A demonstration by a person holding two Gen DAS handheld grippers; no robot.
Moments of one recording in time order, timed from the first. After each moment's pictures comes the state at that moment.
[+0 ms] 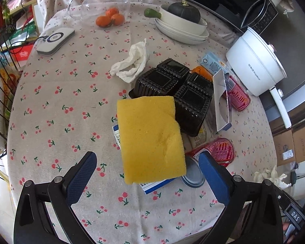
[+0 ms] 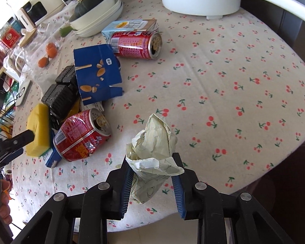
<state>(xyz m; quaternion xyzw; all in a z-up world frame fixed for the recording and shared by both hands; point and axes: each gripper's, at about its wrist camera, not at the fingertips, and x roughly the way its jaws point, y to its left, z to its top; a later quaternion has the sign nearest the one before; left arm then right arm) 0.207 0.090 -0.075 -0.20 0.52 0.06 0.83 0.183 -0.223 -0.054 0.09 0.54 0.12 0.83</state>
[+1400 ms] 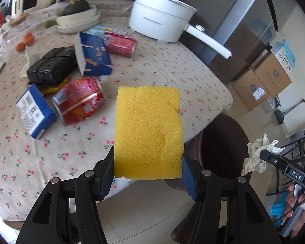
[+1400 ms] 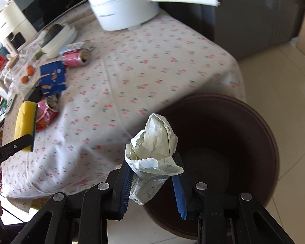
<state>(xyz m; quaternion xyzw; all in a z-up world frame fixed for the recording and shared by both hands) 0.123 -0.098 -0.043 -0.08 0.52 -0.15 0.84 0.059 -0.384 -0.032 0.13 0.51 0.04 0.85</state>
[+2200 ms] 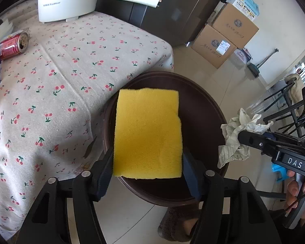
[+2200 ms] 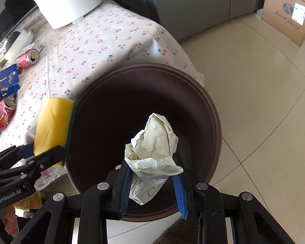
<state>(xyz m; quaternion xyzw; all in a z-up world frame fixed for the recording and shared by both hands) 0.112 -0.265 -0.096 0.01 0.54 -0.28 0.79 0.019 -0.472 -0.070 0.15 0.54 -0.03 0.83</state>
